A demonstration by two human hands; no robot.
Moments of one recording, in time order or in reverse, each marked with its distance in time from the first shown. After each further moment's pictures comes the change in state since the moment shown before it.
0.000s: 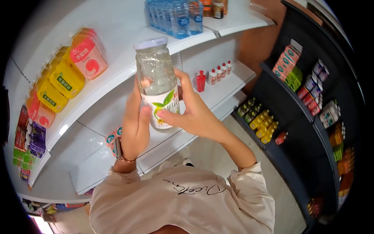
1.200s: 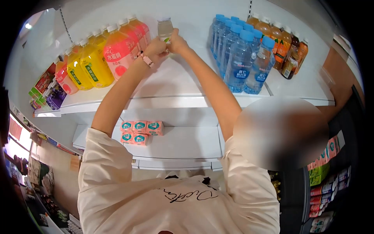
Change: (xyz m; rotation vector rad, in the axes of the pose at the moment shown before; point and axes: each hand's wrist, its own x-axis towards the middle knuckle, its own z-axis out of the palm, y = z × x) left_hand 0.224 -0.210 -0.064 -0.239 0.438 -0.876; right_hand 0.402 0.175 0.043 -0.585 -0.264 -0.204
